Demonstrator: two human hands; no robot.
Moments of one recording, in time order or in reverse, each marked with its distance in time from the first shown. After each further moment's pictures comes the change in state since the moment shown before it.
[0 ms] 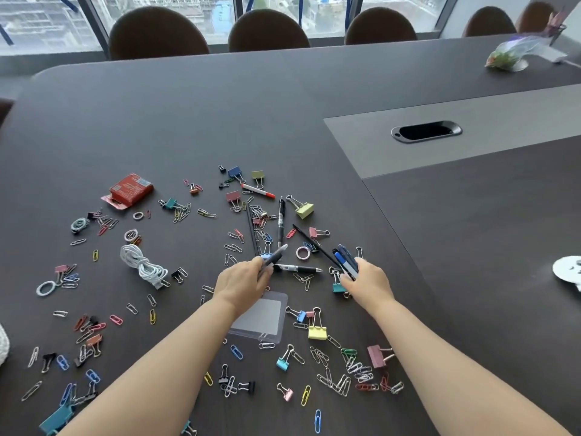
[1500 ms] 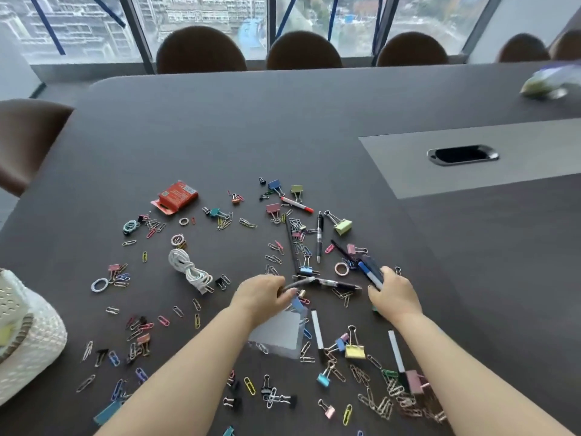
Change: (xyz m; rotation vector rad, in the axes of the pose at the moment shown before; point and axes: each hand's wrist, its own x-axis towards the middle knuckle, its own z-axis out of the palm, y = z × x) left_hand -0.011 -0.044 -0.029 0.047 -0.148 0.053; right_hand 0.000 -0.045 0.007 -0.062 0.049 0.020
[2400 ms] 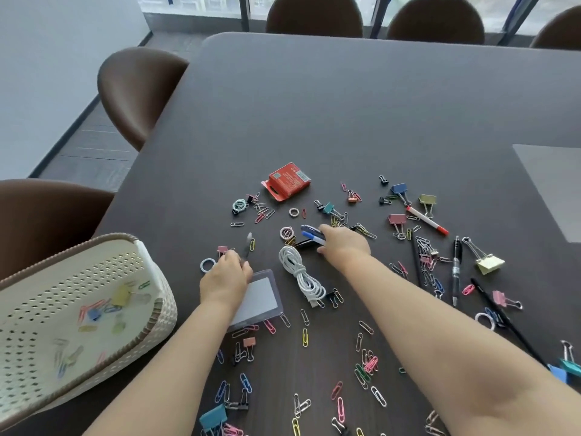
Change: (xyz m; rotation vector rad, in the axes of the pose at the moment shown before) left_hand -0.049 -0.235 -0.021 -0.187 0.275 -0.794; right_hand 0.057 -0.301 0.148 -0.446 -0.268 -0.589
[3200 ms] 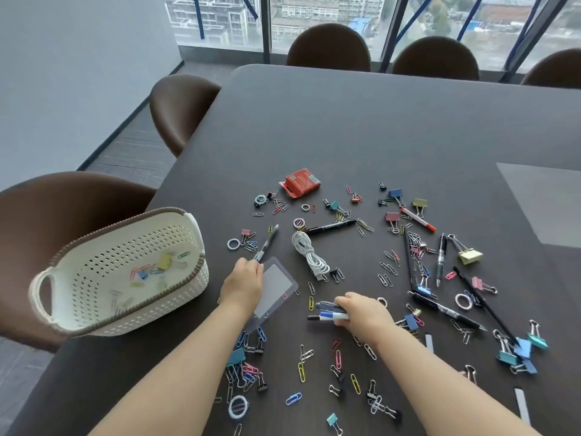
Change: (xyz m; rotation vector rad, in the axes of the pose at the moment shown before) left_hand -0.087 -0.017 -0.013 -0.132 0.048 0.091; right_hand -0.161 0.019 0.054 -0.016 -0.167 -0.166
